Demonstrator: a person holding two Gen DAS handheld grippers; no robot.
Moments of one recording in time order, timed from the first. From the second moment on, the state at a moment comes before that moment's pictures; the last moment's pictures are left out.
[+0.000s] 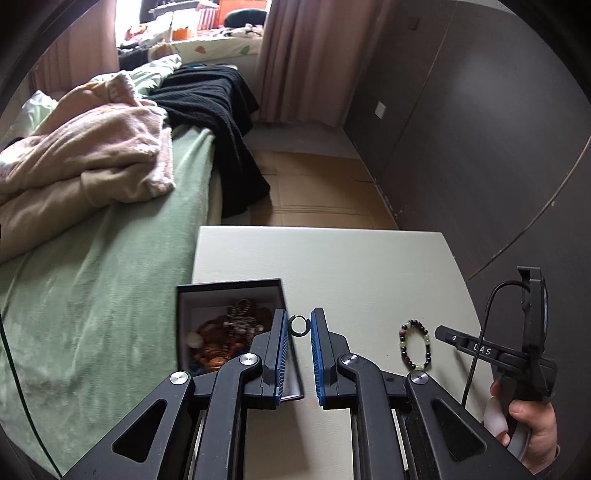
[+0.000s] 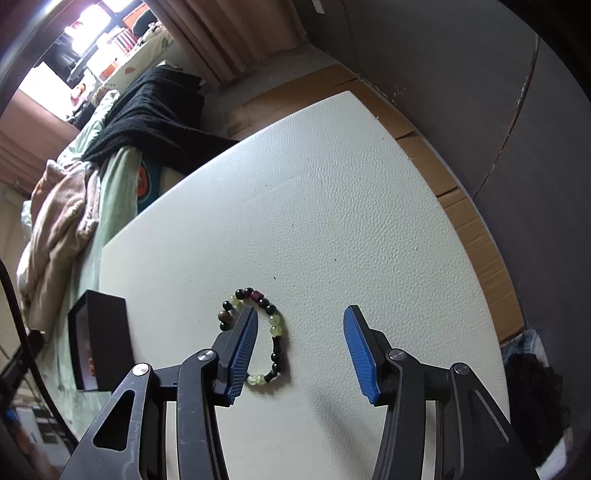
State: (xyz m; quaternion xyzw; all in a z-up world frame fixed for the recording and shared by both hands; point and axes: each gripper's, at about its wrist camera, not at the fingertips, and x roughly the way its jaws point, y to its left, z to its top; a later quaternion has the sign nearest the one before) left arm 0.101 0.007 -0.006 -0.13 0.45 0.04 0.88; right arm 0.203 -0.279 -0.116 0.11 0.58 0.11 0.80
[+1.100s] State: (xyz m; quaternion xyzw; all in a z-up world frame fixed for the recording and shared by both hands) left arm 0.077 0.086 -0.052 -0.33 0.41 0.00 0.85; right arm 0.164 -0.208 -0.049 0.13 0.48 0.30 0.81
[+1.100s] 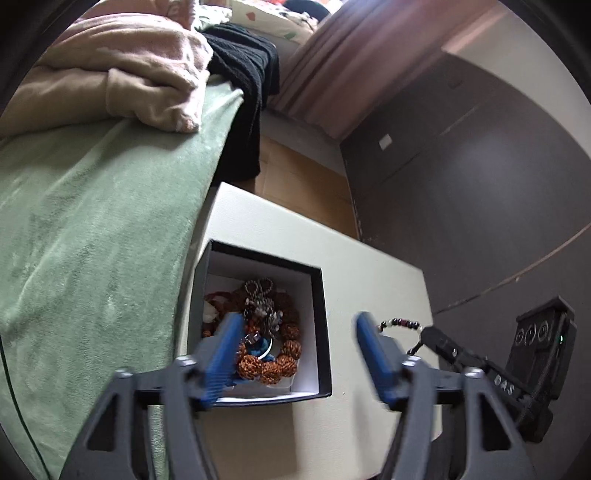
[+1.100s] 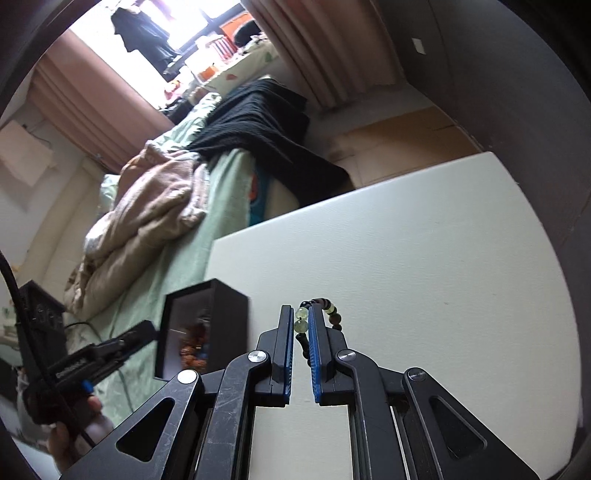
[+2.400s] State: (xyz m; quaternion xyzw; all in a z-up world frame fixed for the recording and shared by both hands) left arm 0.019 0.083 -0.003 -0.26 0.34 0.09 0.90; right arm 0.120 -0.181 -0.016 0.07 0.44 0.28 0.85
